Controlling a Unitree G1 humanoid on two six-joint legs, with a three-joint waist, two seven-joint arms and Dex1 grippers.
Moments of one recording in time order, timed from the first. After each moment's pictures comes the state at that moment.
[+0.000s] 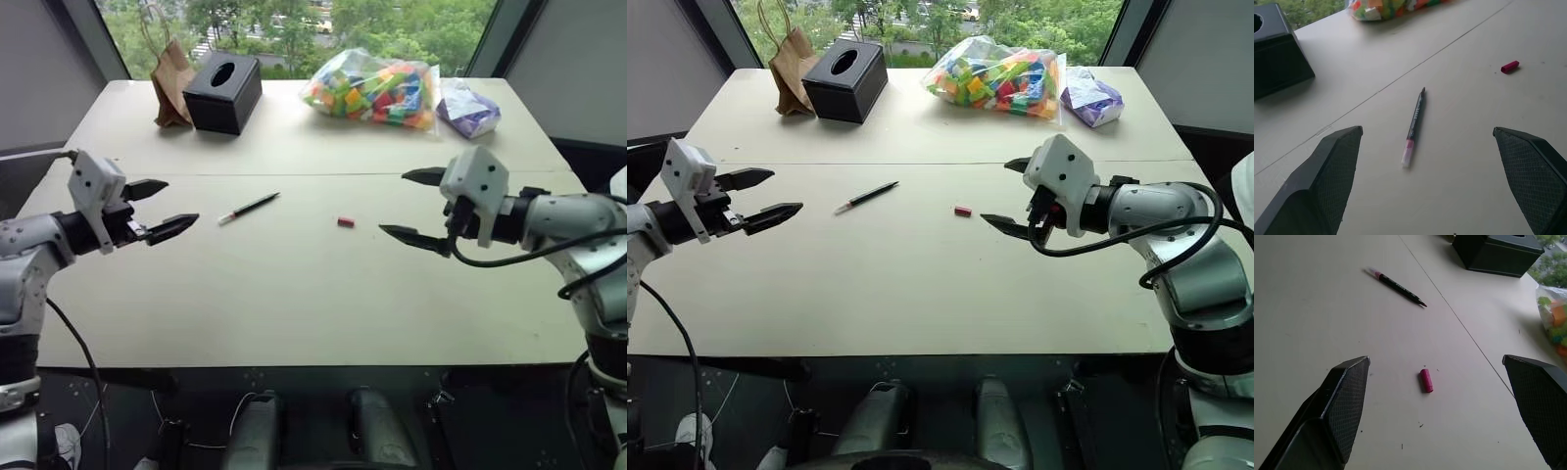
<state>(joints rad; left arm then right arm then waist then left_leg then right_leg) -0.37 0.89 0.27 0.03 -0.48 0.44 -0.98 -0.52 -0.85 -0.03 -0.43 0.36 0.65 0.88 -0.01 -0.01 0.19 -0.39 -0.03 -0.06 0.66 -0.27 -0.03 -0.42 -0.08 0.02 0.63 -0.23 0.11</state>
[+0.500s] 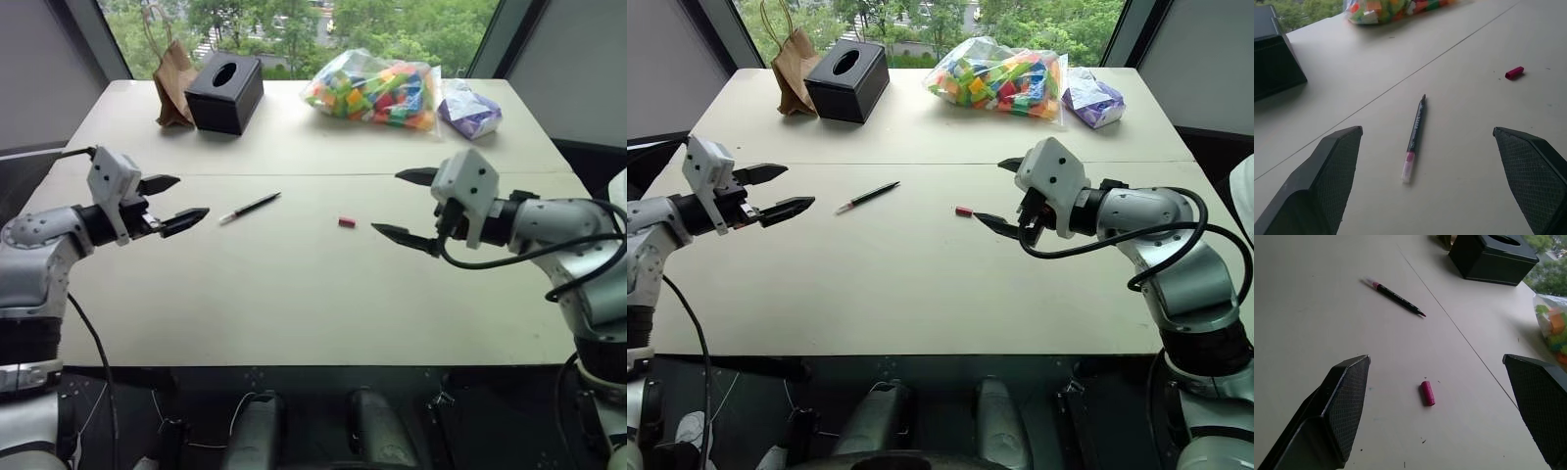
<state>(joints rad) -0.53 0.78 0.16 0.24 -0.40 0.34 -1.00 -0.49 -0.75 0.00 -0.44 0.34 0.63 0.78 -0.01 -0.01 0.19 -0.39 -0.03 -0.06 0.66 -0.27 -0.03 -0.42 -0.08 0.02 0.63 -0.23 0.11</state>
